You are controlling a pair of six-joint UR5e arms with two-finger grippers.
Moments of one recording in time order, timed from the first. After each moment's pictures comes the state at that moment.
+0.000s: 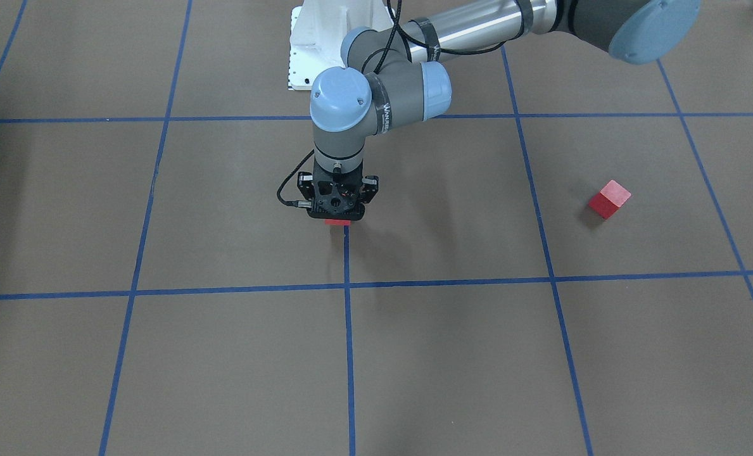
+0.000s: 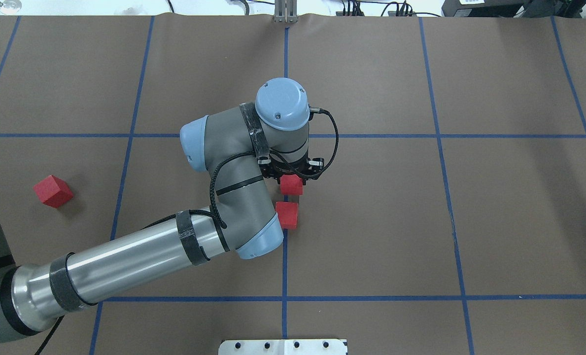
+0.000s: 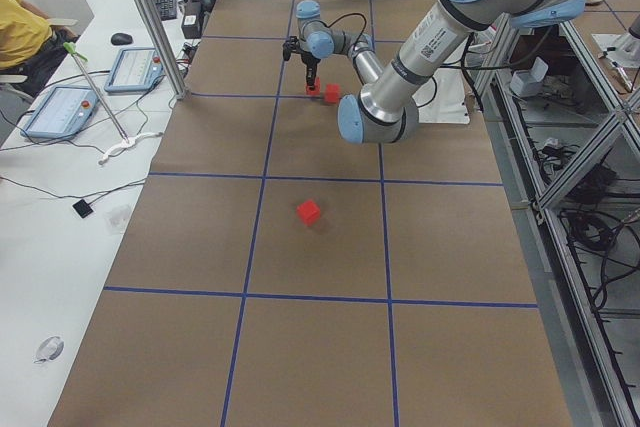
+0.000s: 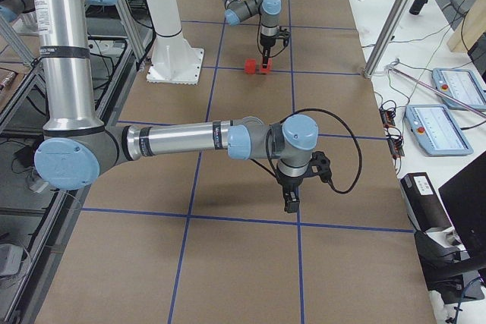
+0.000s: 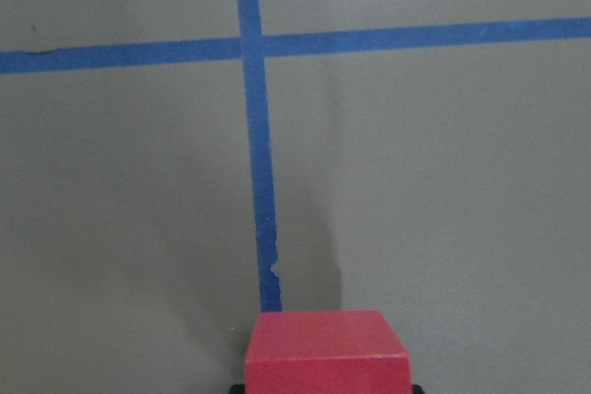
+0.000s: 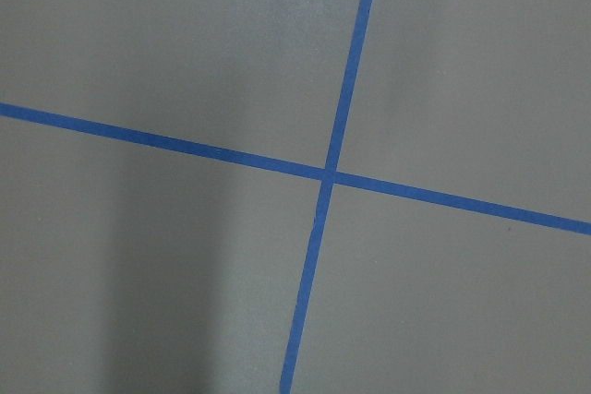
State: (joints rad) left arm -0.52 -2.54 -1.30 -1.65 -1.95 -1.15; right arm 1.53 -1.52 1.65 -1.65 2.28 -0.12
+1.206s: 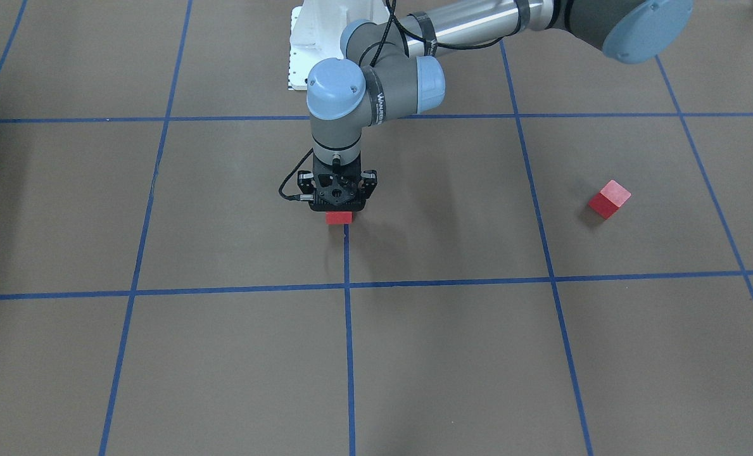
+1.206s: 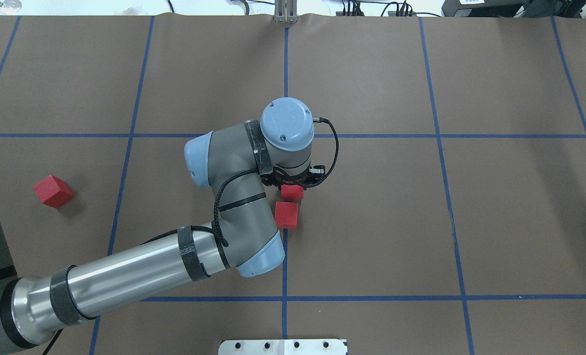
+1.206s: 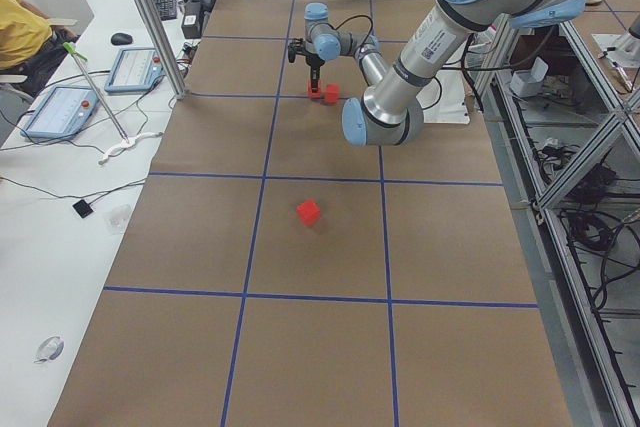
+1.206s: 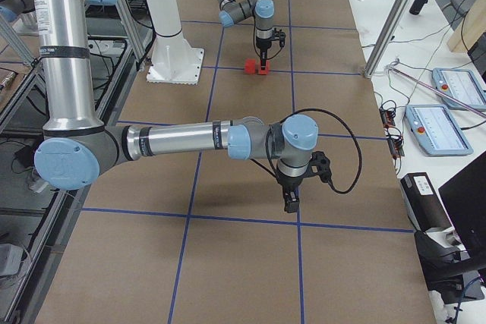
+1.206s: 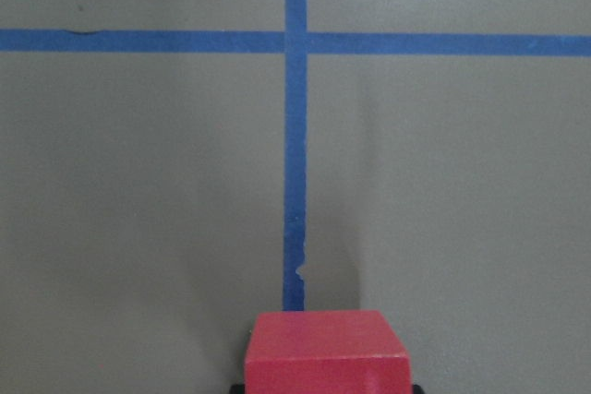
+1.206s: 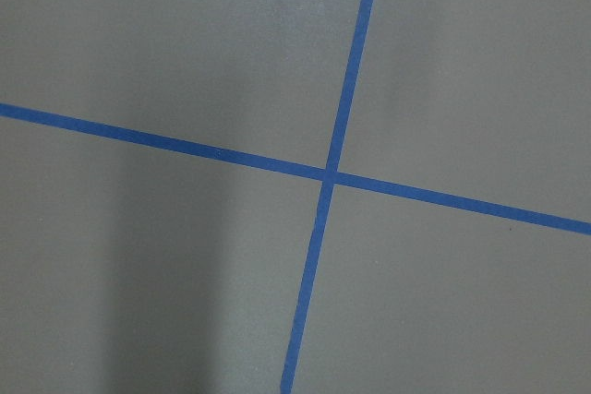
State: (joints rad) left arm -0.48 -2.53 -1.33 -1.65 -1.87 -1.23; right arm 1.53 -1.52 1.65 -1.65 2.28 -0.12
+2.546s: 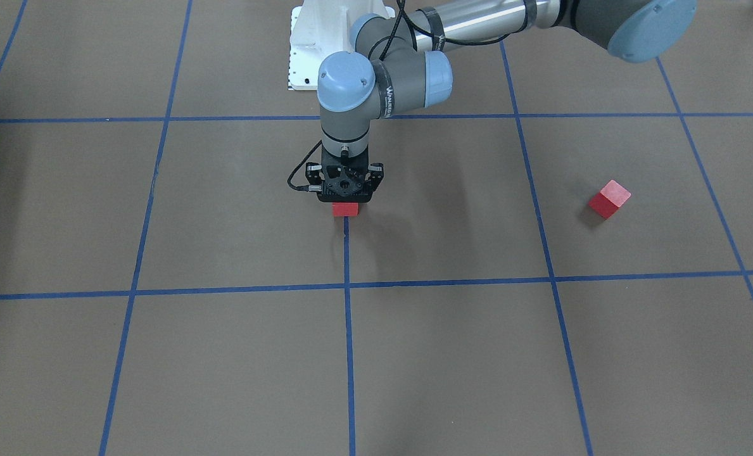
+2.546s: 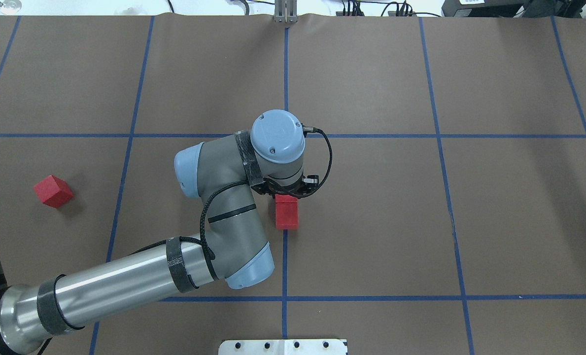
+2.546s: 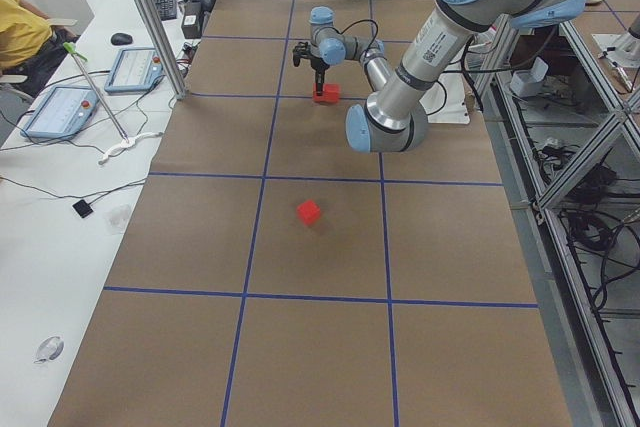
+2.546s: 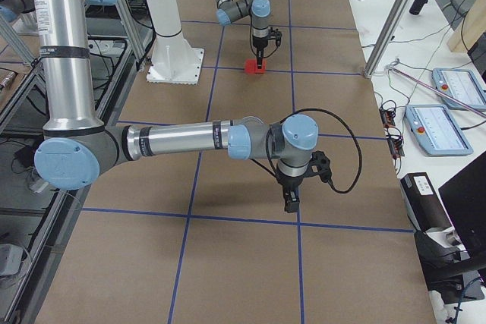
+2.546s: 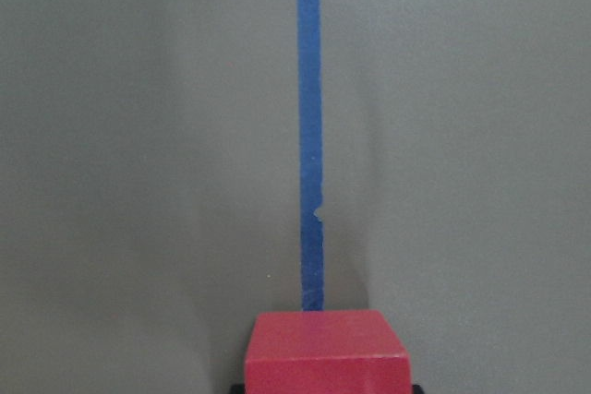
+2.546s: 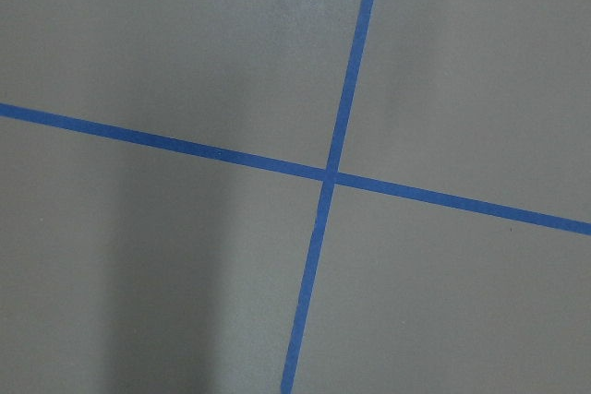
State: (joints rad) left arm -0.47 -2.48 -1.39 -1.65 -1.86 -1.23; right arm 1.53 -1.52 1.65 -1.65 2.28 -0.12
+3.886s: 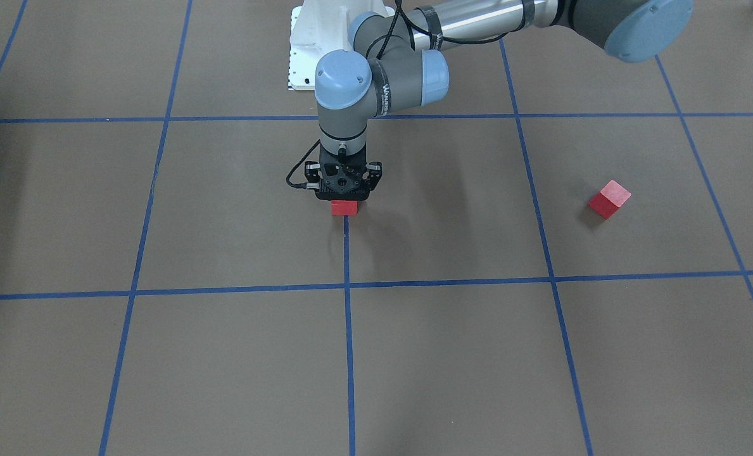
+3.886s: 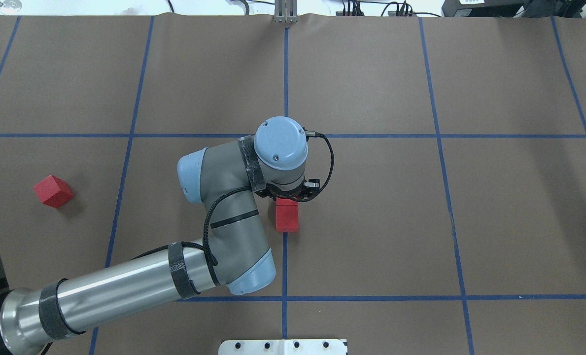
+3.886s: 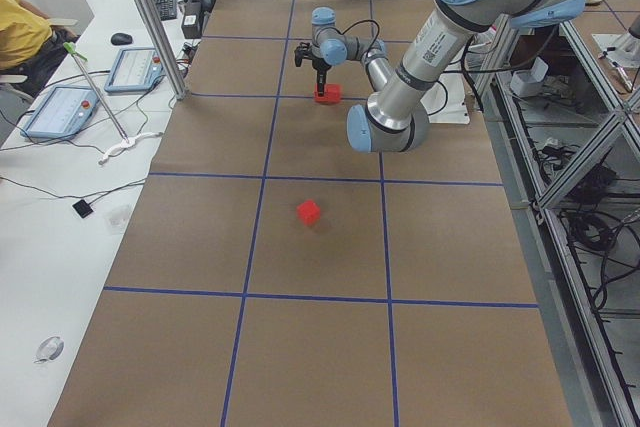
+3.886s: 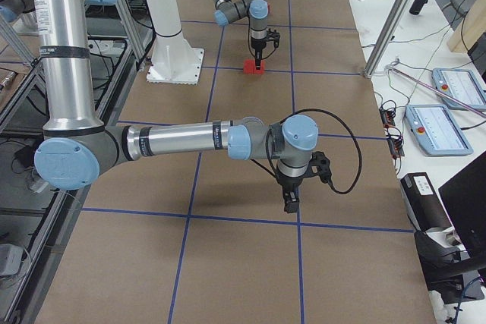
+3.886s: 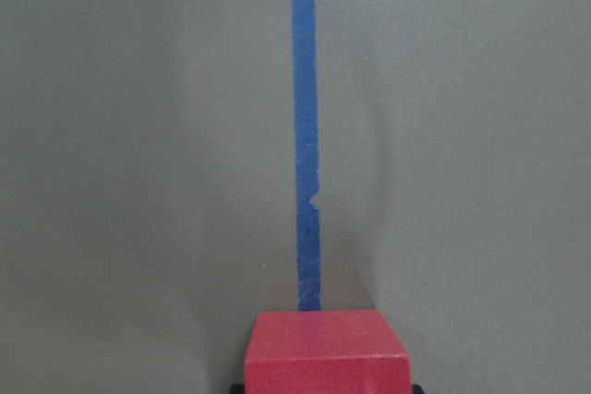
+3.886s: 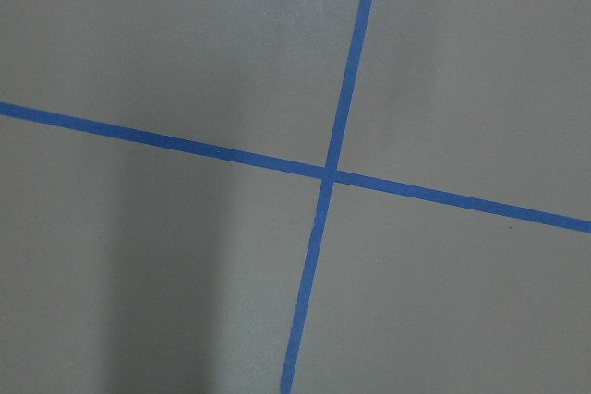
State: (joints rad) left arm -0.45 -2.48 -1.38 -1.64 -1.83 -1.22; right arm 1.53 -1.52 1.65 -1.65 2.28 -0.12
